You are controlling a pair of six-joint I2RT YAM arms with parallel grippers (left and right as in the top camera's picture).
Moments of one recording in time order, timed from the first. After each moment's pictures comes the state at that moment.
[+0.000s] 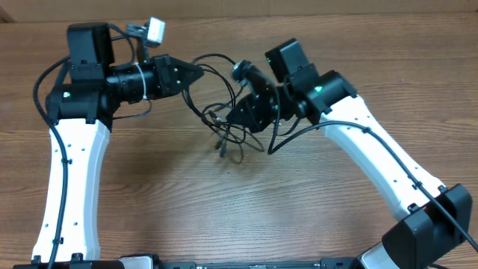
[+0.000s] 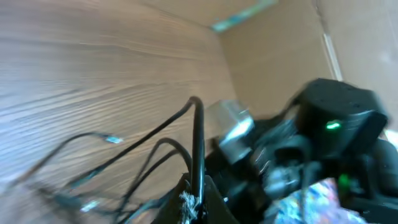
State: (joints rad) left arm 0.04 1.49 1.51 -0.80 0.99 -0.37; right arm 0.49 1.71 1.58 -0.85 -0.66 0.06
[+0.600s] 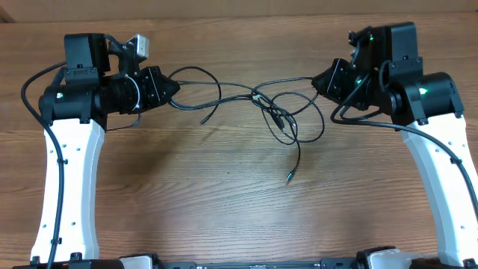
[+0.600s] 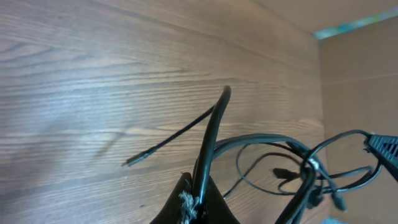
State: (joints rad) left arm 0.07 1.49 1.51 -0.99 0.64 -0.30; right arm 0.18 1.48 1.60 -1.04 -0.32 0.58
